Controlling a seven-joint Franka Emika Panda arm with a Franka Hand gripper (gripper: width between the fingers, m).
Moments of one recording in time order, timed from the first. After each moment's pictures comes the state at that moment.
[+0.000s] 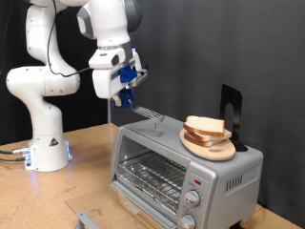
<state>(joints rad) -0.33 -0.52 0.41 -2.48 0.45 2.02 0.16</state>
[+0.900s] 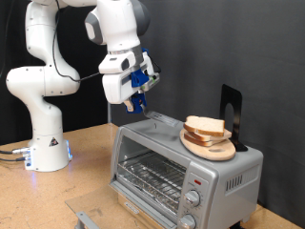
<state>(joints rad) -0.33 -0.39 0.44 -2.41 0.45 2.11 0.23</state>
